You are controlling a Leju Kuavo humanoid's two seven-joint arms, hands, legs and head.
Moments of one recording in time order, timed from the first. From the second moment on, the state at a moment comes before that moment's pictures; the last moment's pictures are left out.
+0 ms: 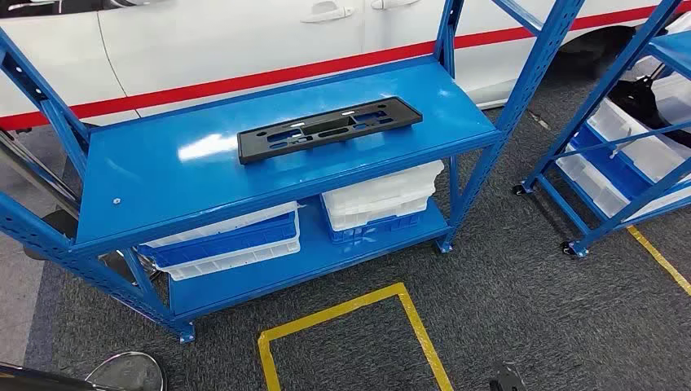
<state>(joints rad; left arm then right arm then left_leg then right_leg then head) -0.03 -0.03 0.39 -0.35 -0.64 -0.10 0.14 0.01 0.04 -0.56 -0.58 0.44 0.06 0.03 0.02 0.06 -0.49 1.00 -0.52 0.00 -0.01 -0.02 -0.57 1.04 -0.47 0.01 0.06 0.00</state>
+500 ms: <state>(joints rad) -0.07 -0.04 0.51 -0.33 -0.85 -0.12 0.17 -0.08 0.01 -0.36 -0.98 0.39 0.04 -0.07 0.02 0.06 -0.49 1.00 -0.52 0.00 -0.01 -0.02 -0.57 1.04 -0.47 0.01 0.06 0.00</state>
